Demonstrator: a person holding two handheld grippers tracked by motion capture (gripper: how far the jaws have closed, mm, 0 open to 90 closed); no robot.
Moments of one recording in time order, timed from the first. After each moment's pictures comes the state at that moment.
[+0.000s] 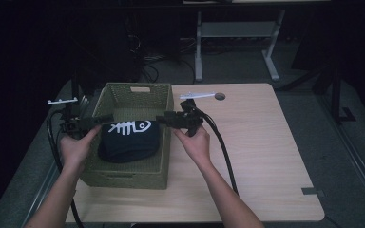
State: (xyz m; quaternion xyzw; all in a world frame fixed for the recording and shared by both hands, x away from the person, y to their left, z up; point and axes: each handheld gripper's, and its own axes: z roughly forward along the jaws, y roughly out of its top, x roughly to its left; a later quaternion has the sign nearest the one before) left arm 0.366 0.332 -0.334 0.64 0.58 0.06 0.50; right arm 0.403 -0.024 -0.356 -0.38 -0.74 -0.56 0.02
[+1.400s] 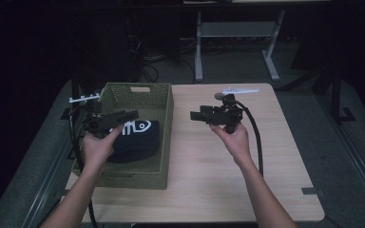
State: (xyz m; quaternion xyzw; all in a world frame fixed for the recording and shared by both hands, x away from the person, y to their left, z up) left arm 0.358 0.262 -0.315 0.66 0.52 0.04 0.55; right arm 0.400 -0.128 -0.343 -0.37 -0.72 -0.59 0.03
